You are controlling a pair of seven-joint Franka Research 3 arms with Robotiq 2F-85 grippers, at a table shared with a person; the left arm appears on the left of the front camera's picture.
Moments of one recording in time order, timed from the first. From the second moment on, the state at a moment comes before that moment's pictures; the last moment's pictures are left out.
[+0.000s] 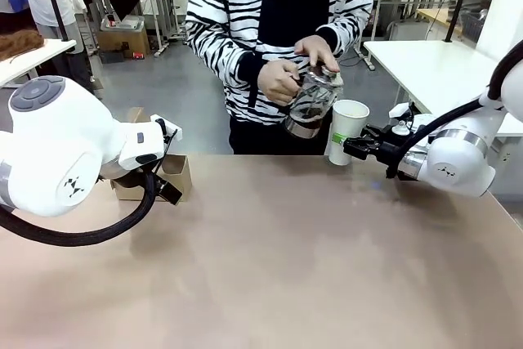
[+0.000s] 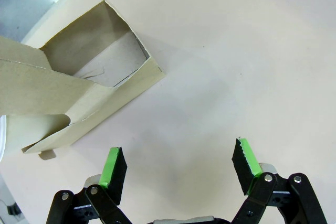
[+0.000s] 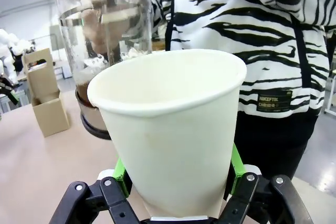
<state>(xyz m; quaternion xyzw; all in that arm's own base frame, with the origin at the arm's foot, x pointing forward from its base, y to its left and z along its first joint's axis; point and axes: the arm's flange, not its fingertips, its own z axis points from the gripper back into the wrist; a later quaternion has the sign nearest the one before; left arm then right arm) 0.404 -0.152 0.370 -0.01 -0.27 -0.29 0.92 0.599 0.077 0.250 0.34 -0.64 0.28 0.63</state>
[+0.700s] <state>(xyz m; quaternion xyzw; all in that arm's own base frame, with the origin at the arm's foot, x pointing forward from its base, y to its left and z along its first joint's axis) 0.404 -0.152 0.370 -0.01 -0.27 -0.29 0.92 0.599 0.077 0.250 0.34 -0.64 0.28 0.63</state>
